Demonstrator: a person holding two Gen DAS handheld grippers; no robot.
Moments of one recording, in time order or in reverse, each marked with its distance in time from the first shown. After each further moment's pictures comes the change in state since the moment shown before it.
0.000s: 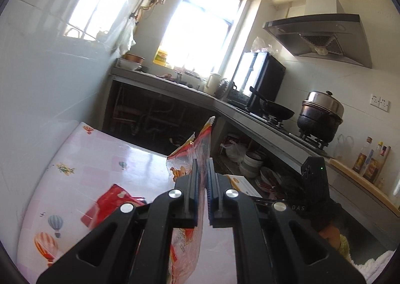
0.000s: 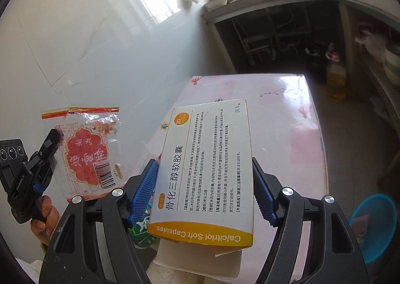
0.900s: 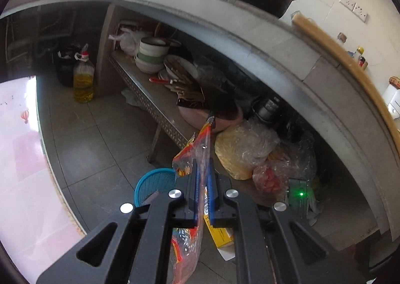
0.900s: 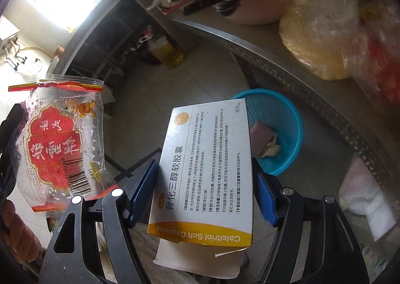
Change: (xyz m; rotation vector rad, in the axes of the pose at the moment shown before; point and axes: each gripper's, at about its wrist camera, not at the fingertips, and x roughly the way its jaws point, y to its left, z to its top) left arm 0.307 -0.258 -0.158 0.145 0.642 -0.400; right arm -0.149 -0.276 -0.185 0.706 -0.084 -0.502
